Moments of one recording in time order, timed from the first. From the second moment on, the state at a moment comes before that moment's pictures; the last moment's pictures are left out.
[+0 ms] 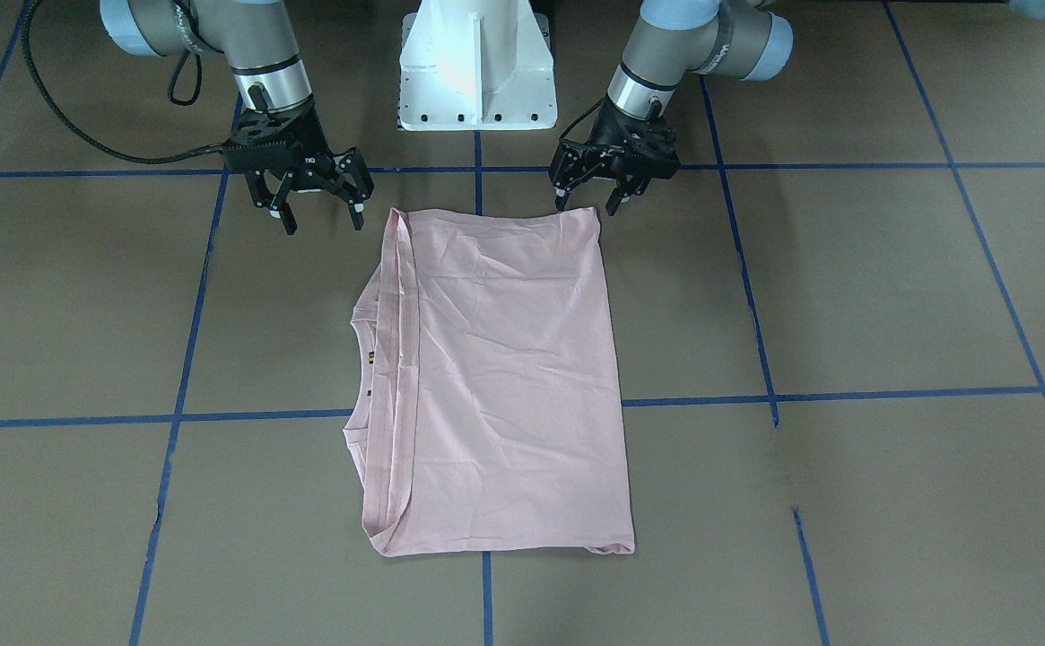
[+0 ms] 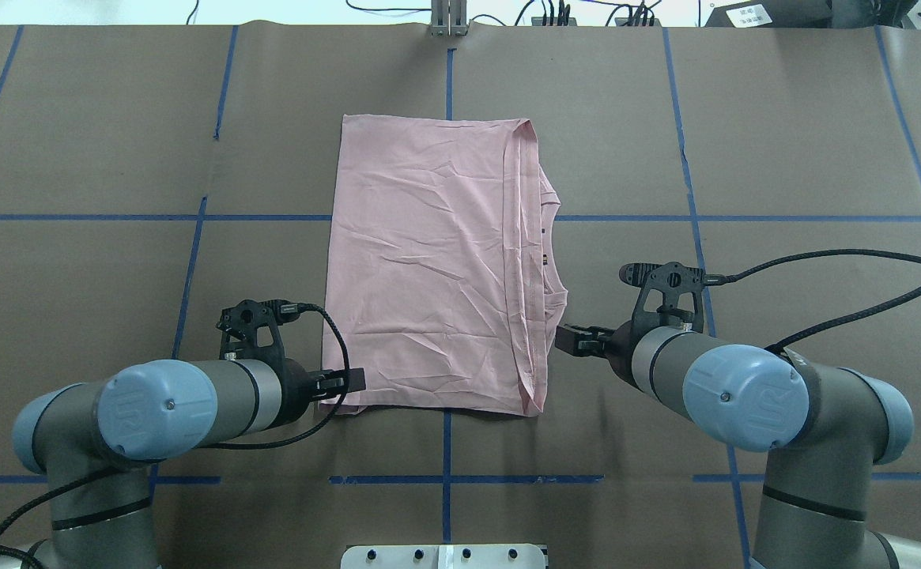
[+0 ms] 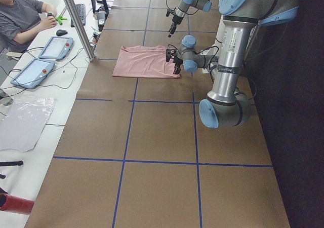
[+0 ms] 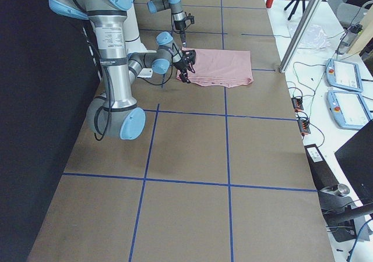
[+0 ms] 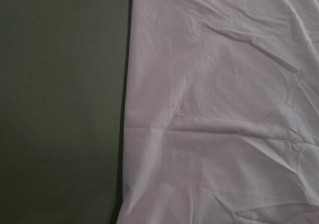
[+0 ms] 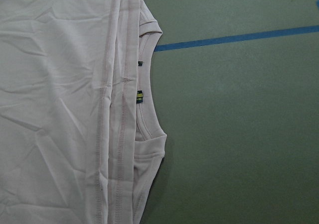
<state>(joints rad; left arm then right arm) -0.29 -1.85 -1.91 -2.03 -1.56 -1.52 0.33 -1.38 2.05 -1.28 1.40 1.41</state>
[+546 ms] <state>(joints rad) -0.27 -1.86 -1.86 -2.03 -1.55 -1.54 0.33 -1.37 2.04 -1.28 1.39 1.41</state>
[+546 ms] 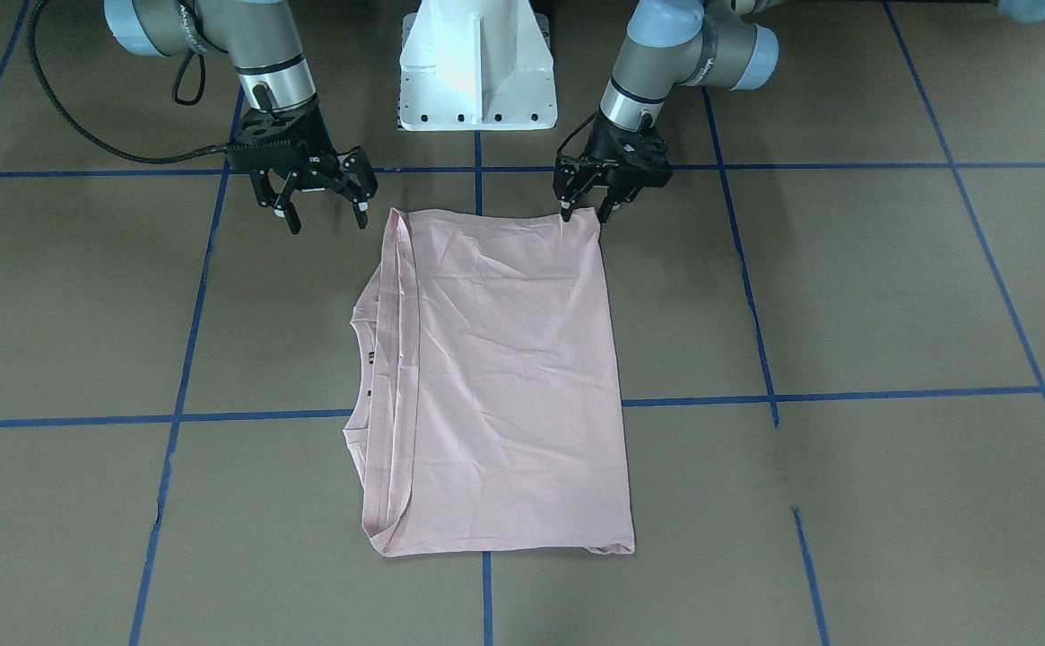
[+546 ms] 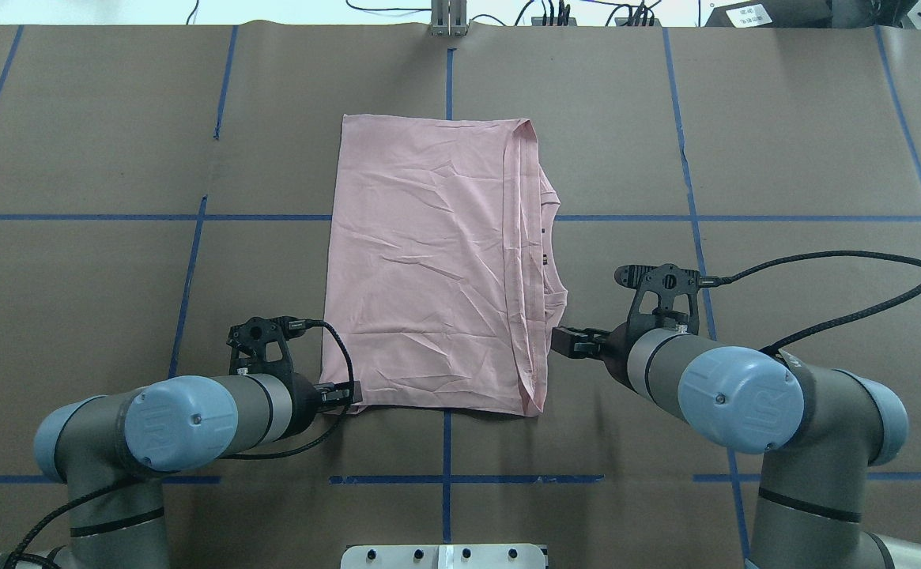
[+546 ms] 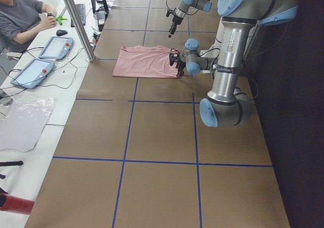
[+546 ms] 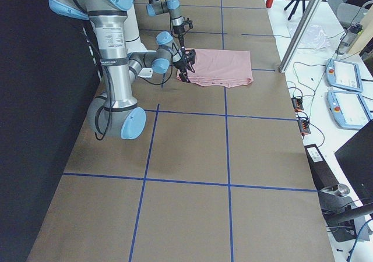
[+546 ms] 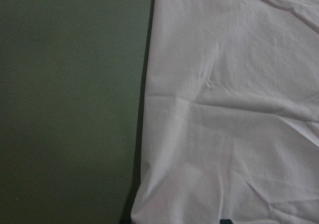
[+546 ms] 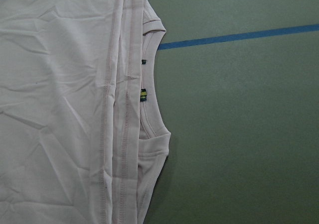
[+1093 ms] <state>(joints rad) -0.27 -1.86 -1.85 -2.04 -1.55 -1.54 0.32 -1.37 2.04 -1.28 1.39 1.41</state>
